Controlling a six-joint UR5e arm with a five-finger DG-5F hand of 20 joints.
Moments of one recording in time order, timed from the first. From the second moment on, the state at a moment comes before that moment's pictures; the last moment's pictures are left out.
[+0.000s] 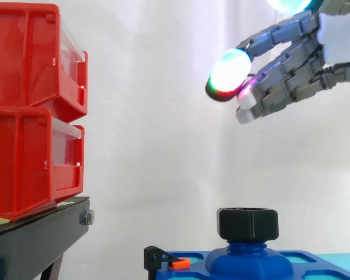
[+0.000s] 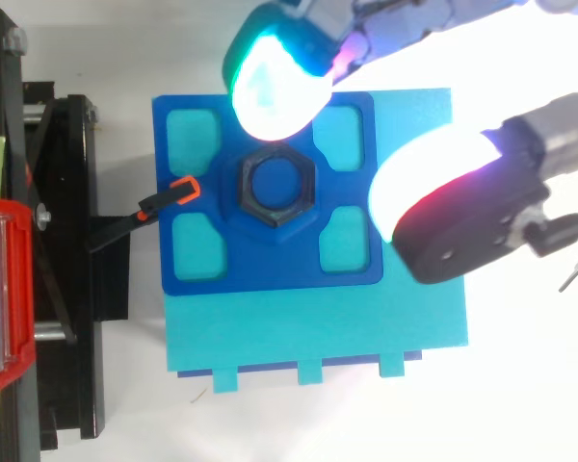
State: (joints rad) arm 0.08 -2.00 -1.22 -3.16 -1.32 -0.61
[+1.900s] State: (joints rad) arm 0.03 -2.16 -1.15 -3.18 -1.44 -0.81
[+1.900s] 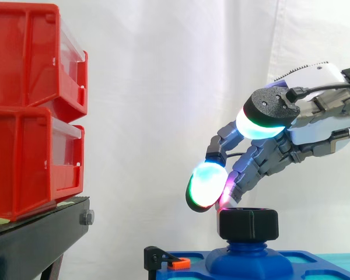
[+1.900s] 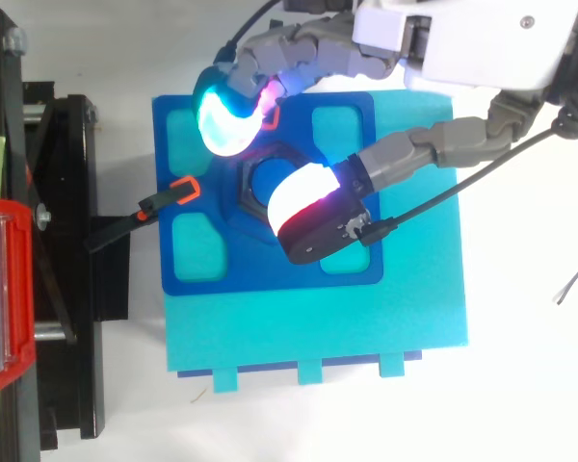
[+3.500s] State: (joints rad) arm 0.00 -2.18 -1.15 -3.21 -1.54 -0.86
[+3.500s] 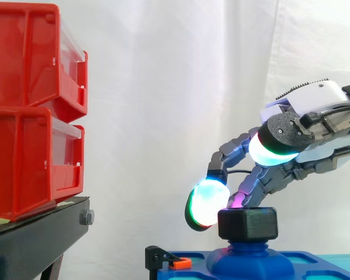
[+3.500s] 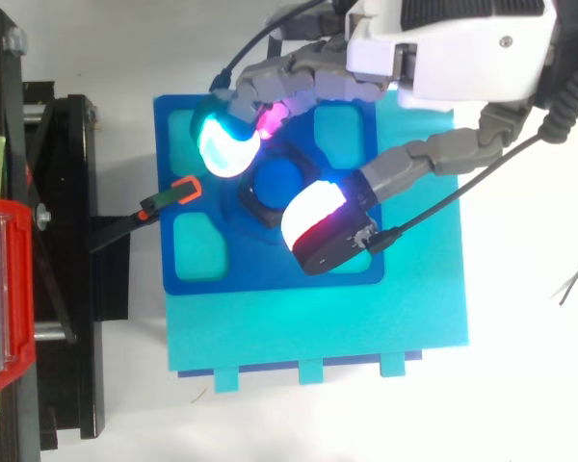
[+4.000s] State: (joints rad) arm -0.06 -2.15 -1.13 -3.29 -1.59 -0.95
